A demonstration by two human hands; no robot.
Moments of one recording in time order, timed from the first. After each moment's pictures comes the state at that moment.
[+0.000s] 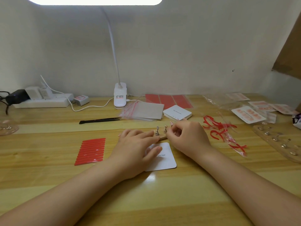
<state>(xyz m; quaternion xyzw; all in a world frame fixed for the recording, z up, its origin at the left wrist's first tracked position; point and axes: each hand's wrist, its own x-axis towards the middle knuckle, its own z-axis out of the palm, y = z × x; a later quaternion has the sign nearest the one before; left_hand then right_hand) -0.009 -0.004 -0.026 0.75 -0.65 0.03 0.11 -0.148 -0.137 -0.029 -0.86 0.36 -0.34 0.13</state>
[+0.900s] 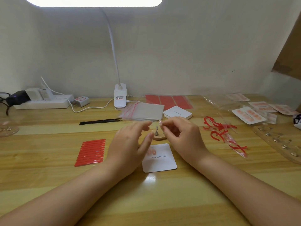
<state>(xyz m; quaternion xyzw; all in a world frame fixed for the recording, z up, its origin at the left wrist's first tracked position) -0.008 0.001 -0.021 0.72 -0.60 0.07 0.35 -0.142 -0.124 -0.032 -0.84 0.18 -0.48 0.19</state>
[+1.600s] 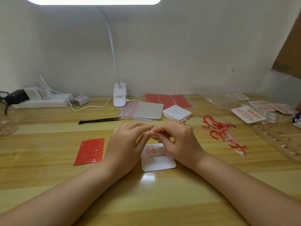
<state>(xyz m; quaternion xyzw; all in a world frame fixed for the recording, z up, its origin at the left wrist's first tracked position) -0.006 0.000 -0.022 0.68 -0.61 0.10 0.39 -0.141 -0.122 -0.033 -0.87 0.04 -0.45 0.18</state>
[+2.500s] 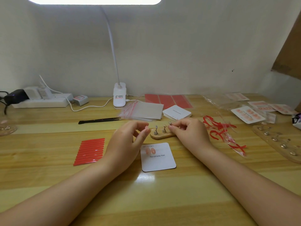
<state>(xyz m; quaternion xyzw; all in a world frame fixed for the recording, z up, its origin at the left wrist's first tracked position) 0.000 -0.005 -0.024 0.70 -0.56 0.00 0.44 -0.148 -0.153 -0.033 -0.80 0.39 -0.37 0.28</state>
